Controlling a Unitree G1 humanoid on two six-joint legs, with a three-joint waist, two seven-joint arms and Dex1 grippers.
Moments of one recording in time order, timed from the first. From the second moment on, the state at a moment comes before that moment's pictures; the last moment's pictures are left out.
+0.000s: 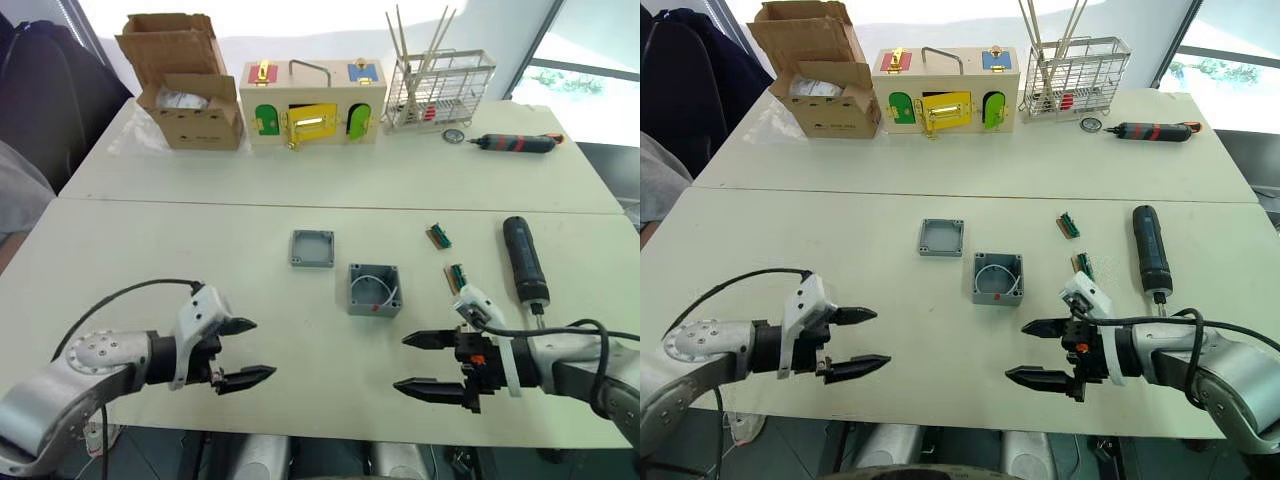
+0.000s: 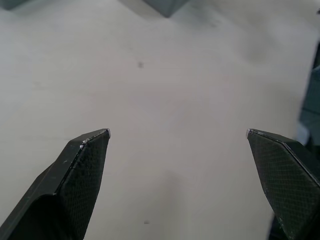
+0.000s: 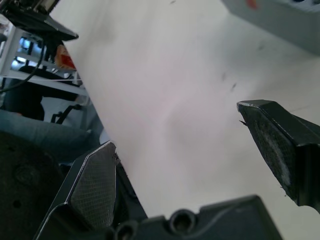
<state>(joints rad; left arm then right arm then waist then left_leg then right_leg) 0.08 0.92 0.09 -0.64 -0.66 0.80 -0.83 0.08 -0.98 -0.13 -0.64 0.84 0.96 0.87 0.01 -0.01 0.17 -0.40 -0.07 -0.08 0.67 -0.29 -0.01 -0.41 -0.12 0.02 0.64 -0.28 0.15</state>
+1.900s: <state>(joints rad) -1.09 0.30 -0.69 0.53 -0.02 0.03 -1.59 0.33 -0.73 -0.39 -0.82 0.90 0.91 0.41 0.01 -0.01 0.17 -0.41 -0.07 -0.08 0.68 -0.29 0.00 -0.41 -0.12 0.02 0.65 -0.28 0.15</state>
